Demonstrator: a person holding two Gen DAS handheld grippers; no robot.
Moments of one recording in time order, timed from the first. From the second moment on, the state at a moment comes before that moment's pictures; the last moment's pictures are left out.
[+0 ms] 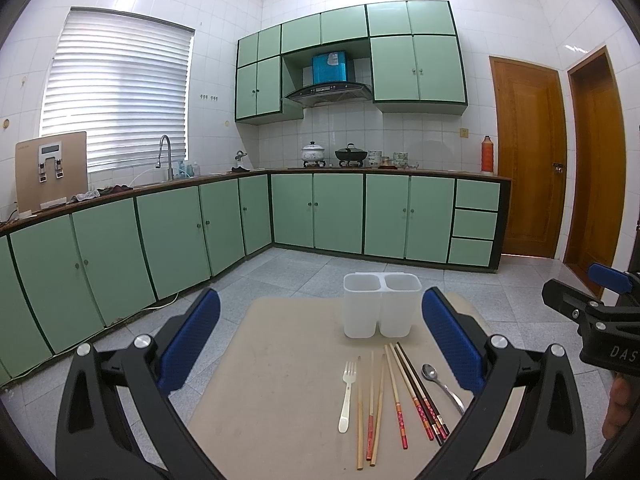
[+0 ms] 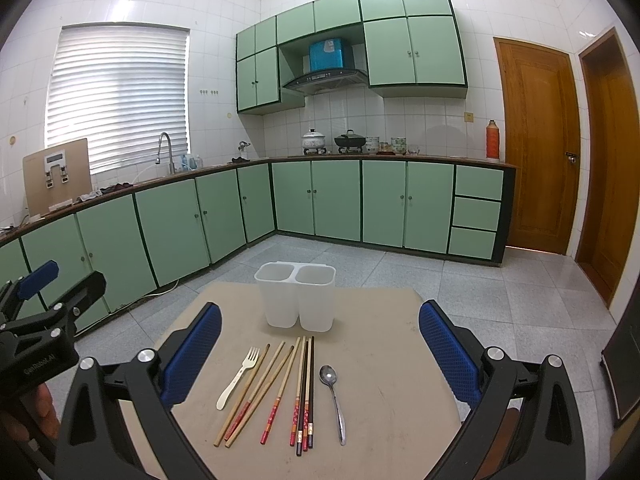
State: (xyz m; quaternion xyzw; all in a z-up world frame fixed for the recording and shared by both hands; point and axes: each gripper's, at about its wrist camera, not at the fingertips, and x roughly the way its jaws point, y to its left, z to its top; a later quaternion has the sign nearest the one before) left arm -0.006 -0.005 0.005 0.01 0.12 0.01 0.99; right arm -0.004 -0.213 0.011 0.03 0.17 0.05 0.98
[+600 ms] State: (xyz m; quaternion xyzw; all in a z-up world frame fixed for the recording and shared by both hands) left arm 0.014 0.004 -0.005 0.01 0.15 0.02 0.99; right arm 0.015 -0.215 -0.005 0.02 0.19 0.05 0.98
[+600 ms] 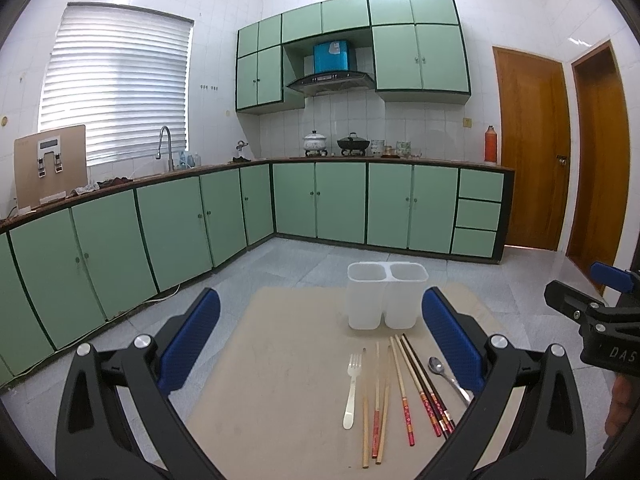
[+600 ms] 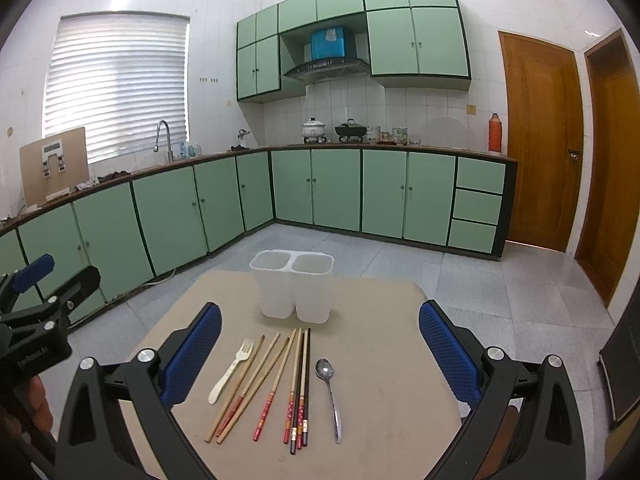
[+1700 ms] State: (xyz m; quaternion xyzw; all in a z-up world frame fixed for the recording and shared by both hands) left arm 0.178 0.021 -0.154 0.05 0.40 0.03 0.92; right arm 0.204 -0.213 -0.172 -0.01 0.46 0.12 0.88
